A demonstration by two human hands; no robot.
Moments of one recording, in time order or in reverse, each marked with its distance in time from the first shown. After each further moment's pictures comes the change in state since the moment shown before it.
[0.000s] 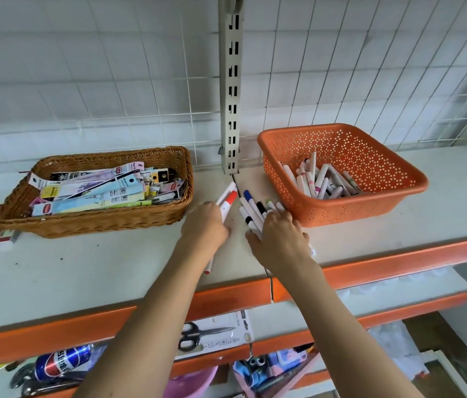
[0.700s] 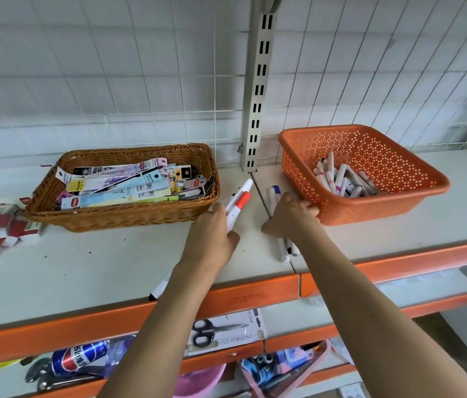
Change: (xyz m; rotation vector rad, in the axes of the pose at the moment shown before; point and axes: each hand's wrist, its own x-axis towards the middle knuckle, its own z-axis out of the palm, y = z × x) left_hand -0.038 -0.040 -0.017 -0.124 0.157 0.166; right_hand 0.033 -0.036 -0.011 -0.057 -0.185 0.224
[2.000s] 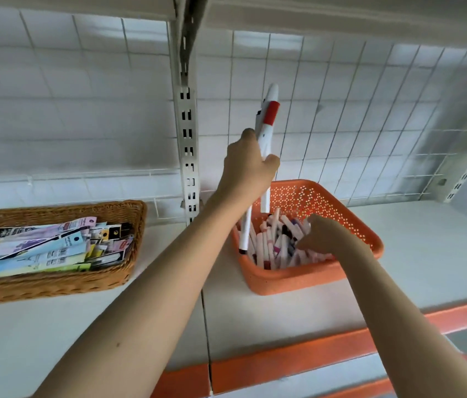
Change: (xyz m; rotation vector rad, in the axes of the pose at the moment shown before) left_hand 0.131 0.213 -0.020 -0.450 0.302 0.291; right_hand 0.095 0.144 -0.117 0.056 0.067 -0.157
